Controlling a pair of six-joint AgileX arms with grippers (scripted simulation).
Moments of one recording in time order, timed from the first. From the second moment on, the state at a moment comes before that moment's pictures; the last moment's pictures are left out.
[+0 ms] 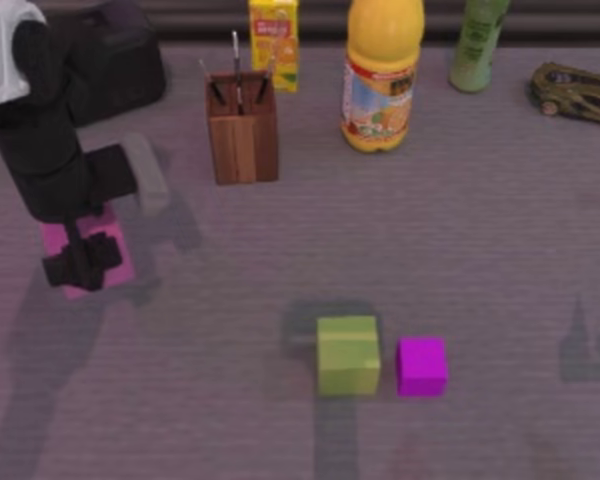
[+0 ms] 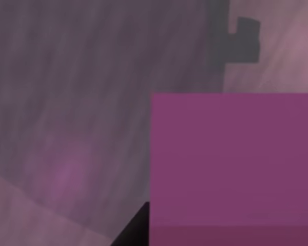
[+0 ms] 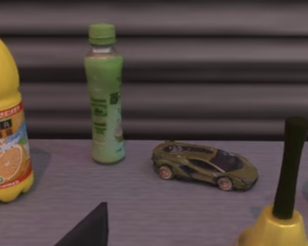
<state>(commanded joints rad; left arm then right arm) -0.22 1.94 1.39 -1.02 0.00 0.97 0.01 0.00 0.00 0.00 0.00 0.00</state>
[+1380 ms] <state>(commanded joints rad) -0.62 1.95 1.17 -0.79 0.00 0.95 0.01 0.00 0.00 0.00 0.00 0.00</state>
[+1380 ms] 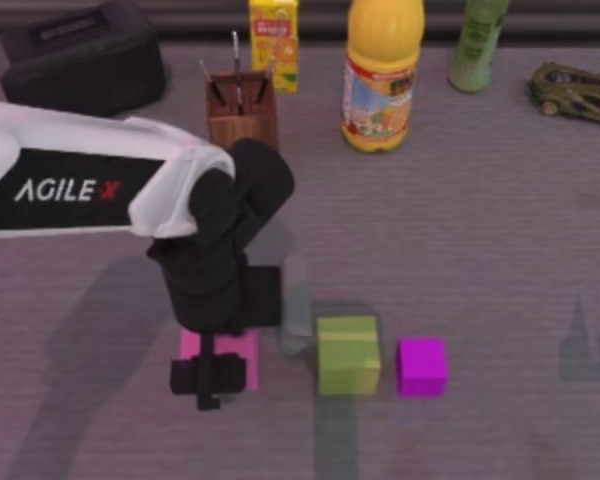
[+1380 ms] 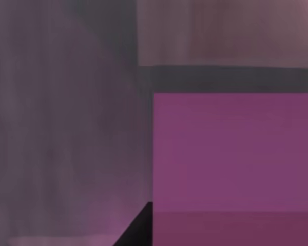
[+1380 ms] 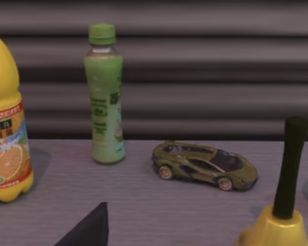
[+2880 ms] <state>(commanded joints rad) -0.62 1.95 1.16 -0.78 0.00 0.95 0.01 0.00 0.00 0.00 0.00 0.00</state>
